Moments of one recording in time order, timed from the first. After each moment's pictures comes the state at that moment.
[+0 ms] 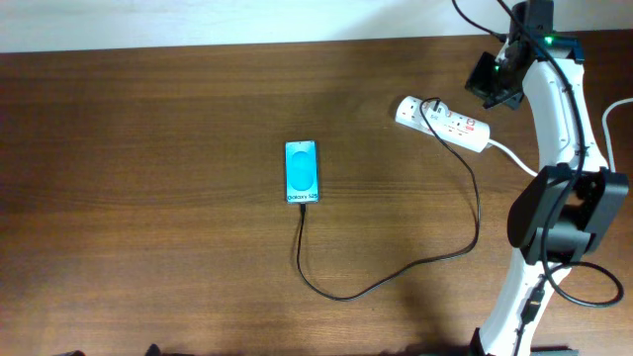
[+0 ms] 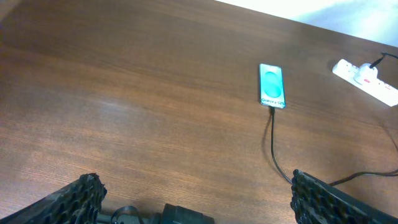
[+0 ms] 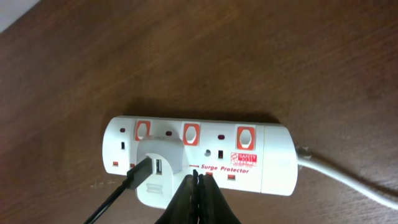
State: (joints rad) left arm -0.13 0.39 1.48 -1.69 -0.13 -0.32; right arm -0.16 2.20 2.07 -1.03 -0.11 0.36
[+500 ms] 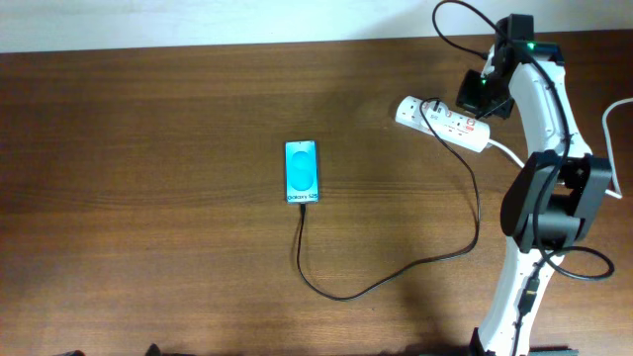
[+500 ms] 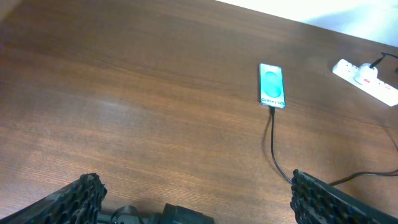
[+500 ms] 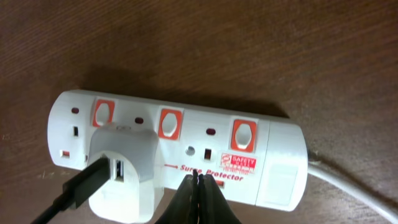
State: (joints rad) left arm -0.13 0.39 1.48 -1.69 -0.13 -0.32; right arm -0.14 2.30 2.07 -1.06 -0.11 0.26
